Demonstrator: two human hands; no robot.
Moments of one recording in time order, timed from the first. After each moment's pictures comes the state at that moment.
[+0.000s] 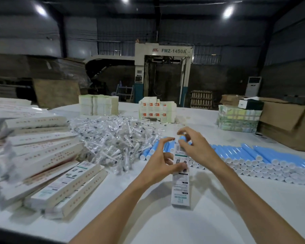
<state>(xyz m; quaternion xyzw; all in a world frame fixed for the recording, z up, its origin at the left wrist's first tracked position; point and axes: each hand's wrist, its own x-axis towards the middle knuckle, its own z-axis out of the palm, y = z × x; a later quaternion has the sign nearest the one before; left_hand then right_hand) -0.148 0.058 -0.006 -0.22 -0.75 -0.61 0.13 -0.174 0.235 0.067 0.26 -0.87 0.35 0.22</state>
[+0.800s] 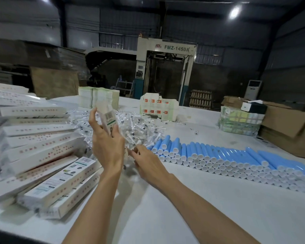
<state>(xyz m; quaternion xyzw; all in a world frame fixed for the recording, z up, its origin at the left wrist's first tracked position) -0.138 -0.048 0.029 0.17 -0.64 -0.48 0.57 -0.200 0.086 -0.025 0.46 -0.85 0.08 0.26</state>
